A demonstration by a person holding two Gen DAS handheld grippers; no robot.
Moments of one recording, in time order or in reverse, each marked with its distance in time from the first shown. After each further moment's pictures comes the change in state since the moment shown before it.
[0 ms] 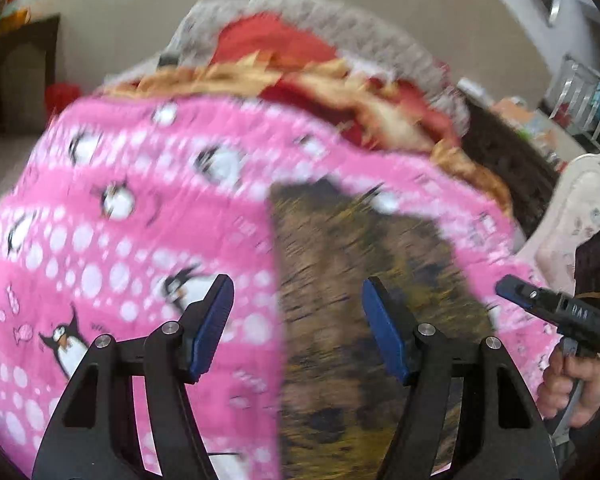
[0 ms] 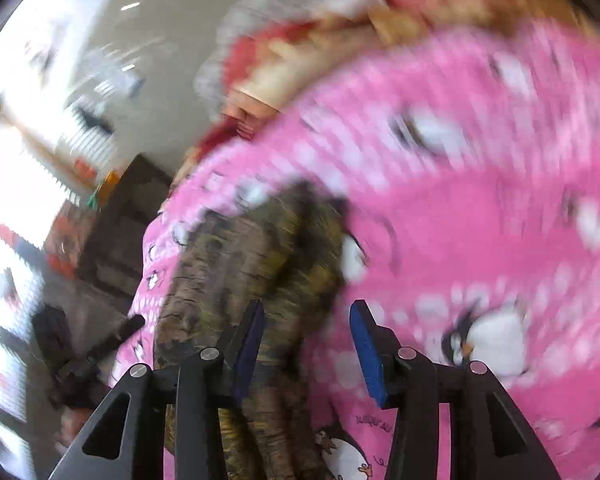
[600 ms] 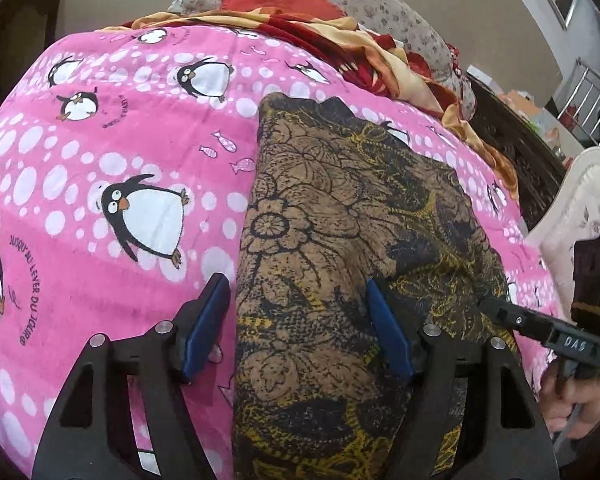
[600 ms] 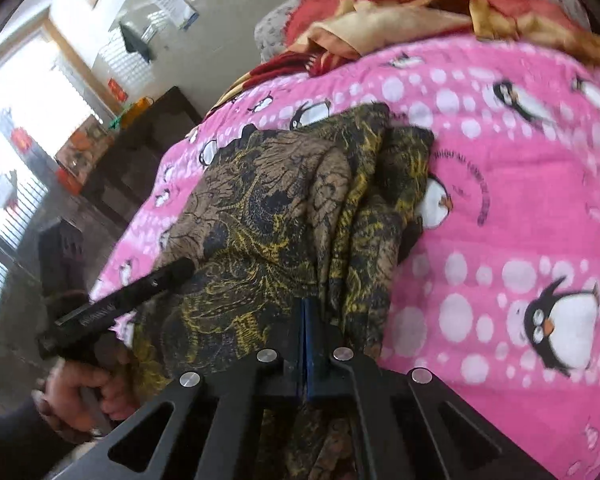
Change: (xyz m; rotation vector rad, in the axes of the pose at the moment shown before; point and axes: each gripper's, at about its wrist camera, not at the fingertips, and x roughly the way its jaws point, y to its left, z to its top) left arm 0.063 0.005 -0.048 -0.067 0.118 -0.004; right arm 0.037 -0.008 -0.044 -0.085 0.192 0.051
